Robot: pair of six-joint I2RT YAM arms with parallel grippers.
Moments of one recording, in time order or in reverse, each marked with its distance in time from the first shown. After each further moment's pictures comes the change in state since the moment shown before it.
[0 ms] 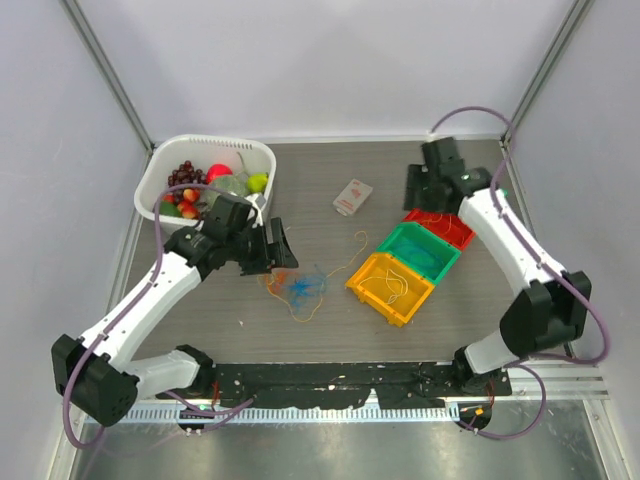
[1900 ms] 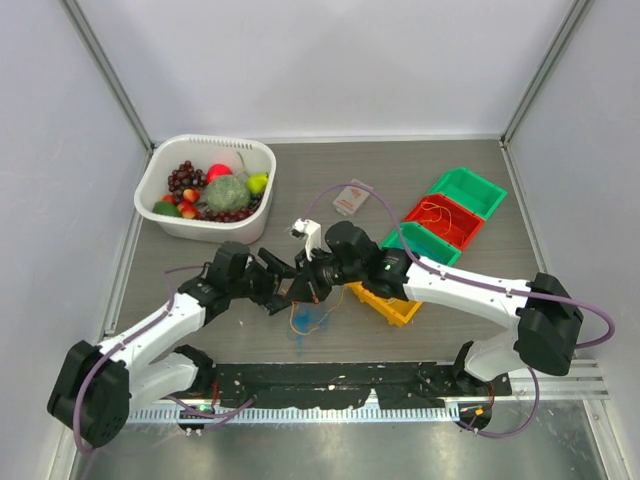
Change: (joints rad) left arm 0.002 -0.156 -0.602 0.567 0.105 -0.896; right arm 0.810 -0.123 -0.410 0.732 -0.602 0.130
